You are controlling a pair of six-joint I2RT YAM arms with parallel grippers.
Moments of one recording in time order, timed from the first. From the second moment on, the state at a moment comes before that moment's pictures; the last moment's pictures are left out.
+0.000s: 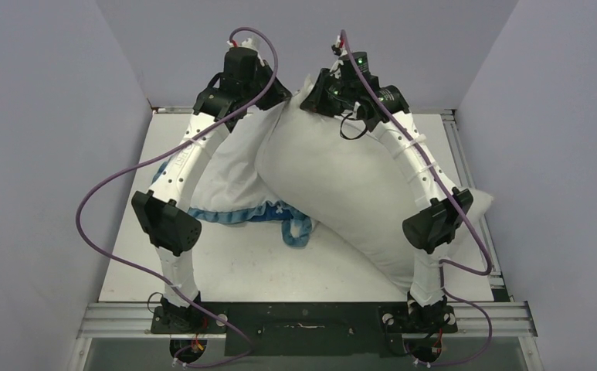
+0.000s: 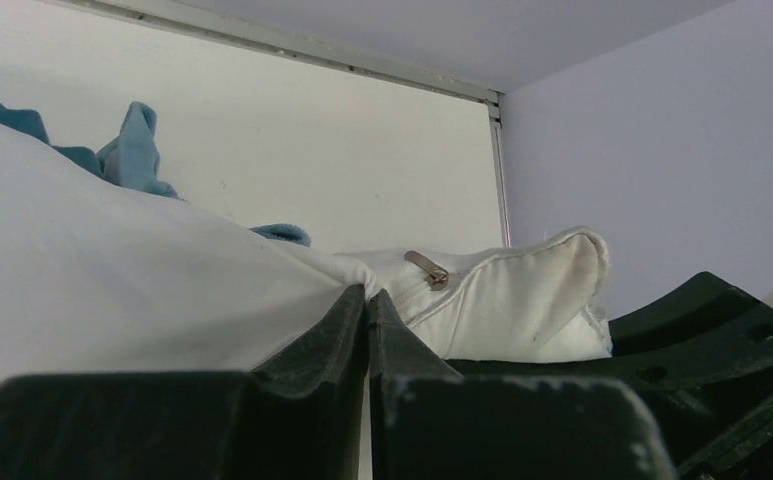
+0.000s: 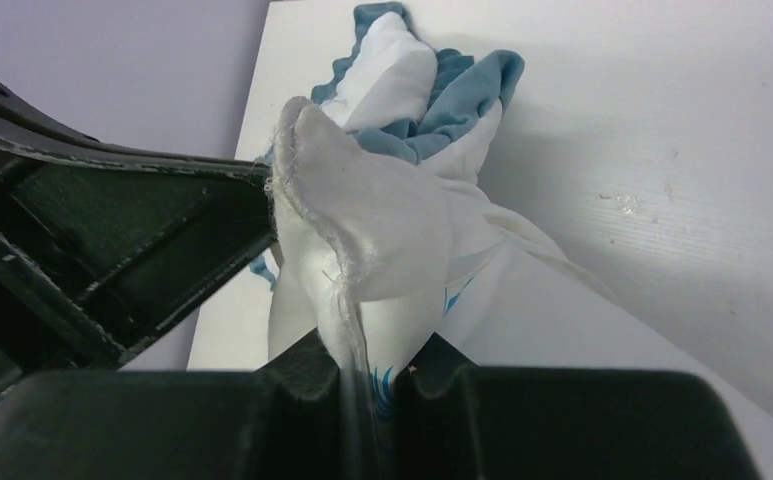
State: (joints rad) left arm -0.44 1.94 2.20 -0.68 0.08 -0.78; right arm 0.50 1.96 2.26 -0.79 -0.17 0.61
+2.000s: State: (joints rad) left arm -0.39 1.85 2.34 -0.82 0.25 -0.50; right arm 0.48 2.06 2.08 -0.74 -0.45 0.44
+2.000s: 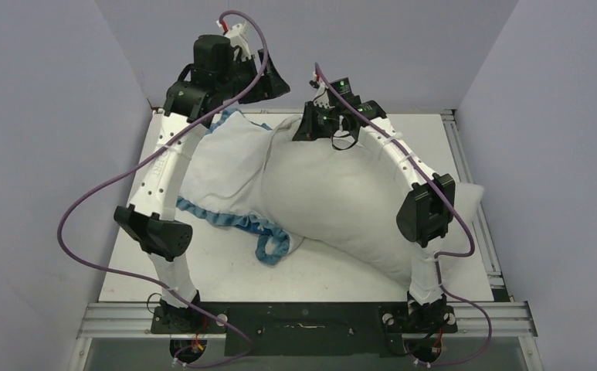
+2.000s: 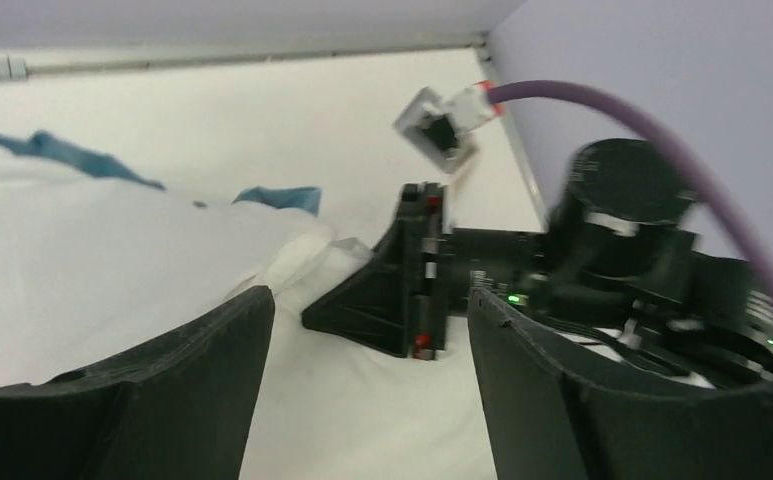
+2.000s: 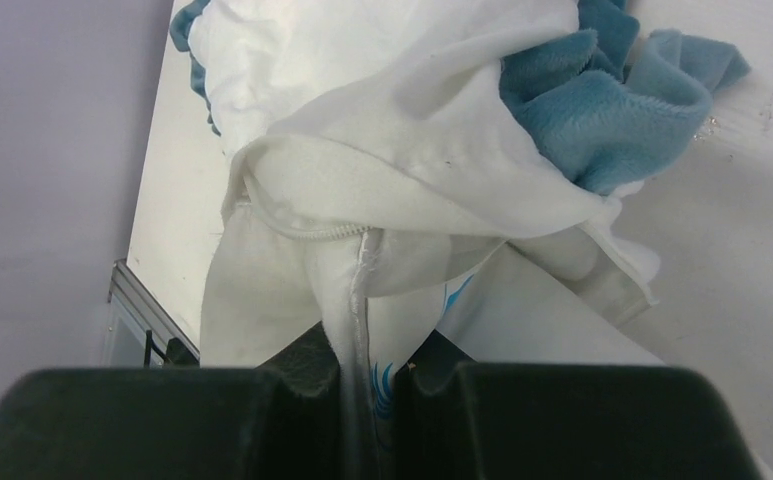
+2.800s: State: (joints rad) left arm -0.32 2.07 2.14 -0.75 0.54 -0.38; right arm 0.48 2.08 2.07 -0.75 -0.45 0.41
